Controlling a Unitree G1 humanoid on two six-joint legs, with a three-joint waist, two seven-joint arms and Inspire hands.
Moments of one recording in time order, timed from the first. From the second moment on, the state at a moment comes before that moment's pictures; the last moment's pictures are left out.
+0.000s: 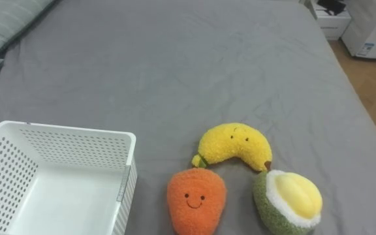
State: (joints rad) left arm 0.17 0.12 0.15 1.18 -0.07 0.02 0.21; right arm 0.08 -0.17 -0.02 1.34 0.54 0.07 0.00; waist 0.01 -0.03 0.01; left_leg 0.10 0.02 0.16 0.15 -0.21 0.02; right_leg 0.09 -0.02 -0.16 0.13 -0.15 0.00
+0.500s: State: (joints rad) left arm 0.19 0.12 0.19 1.18 -0.03 0.02 0.21; right arm 0.10 -0.16 -0.14 1.34 0.56 0.07 -0.02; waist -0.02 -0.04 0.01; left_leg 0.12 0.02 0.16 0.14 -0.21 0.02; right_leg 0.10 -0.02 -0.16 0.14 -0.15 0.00
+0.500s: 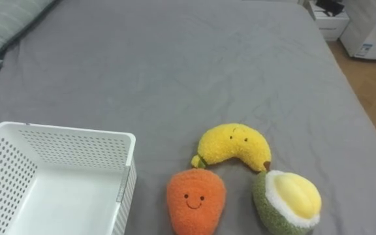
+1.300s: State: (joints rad) left arm 0.22 0.17 0.23 1.16 0.08 0.02 0.22; right arm 0.08 -0.22 -0.36 1.02 0.61 0.00 -0.26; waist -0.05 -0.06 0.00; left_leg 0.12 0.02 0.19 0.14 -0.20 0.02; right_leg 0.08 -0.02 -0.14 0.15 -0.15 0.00
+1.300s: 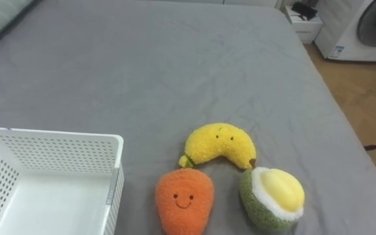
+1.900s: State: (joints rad) left arm 0.23 0.17 0.16 1.12 0.12 0.03 0.23; right arm 0.06 -0.22 -0.15 0.47 0.42 -0.05 -0.34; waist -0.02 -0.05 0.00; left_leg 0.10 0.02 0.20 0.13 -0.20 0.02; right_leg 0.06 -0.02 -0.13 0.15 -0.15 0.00
